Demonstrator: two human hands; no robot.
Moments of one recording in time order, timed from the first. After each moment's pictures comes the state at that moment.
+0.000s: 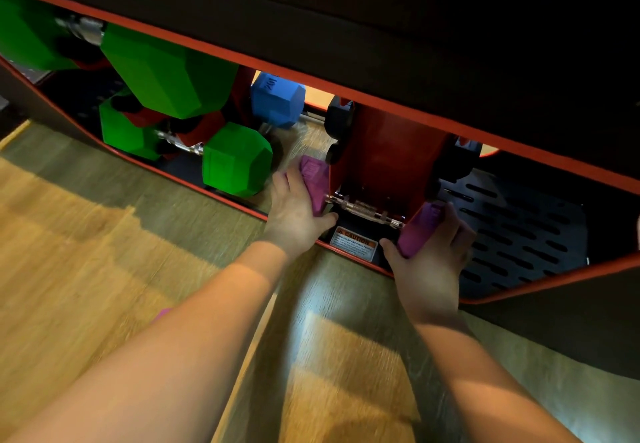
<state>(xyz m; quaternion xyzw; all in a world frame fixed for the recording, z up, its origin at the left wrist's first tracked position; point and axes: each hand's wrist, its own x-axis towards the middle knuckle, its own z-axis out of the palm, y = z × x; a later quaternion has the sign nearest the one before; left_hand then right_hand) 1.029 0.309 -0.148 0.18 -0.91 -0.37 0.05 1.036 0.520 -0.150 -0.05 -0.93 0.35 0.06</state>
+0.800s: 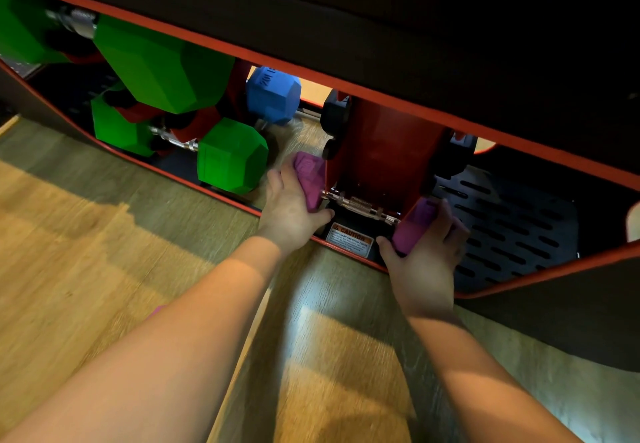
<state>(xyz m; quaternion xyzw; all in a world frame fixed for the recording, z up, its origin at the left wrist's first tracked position) 1.029 0.305 -0.151 0.19 -0.90 -0.38 0.03 1.038 0.521 -0.151 -0.04 -0.94 0.35 0.05</state>
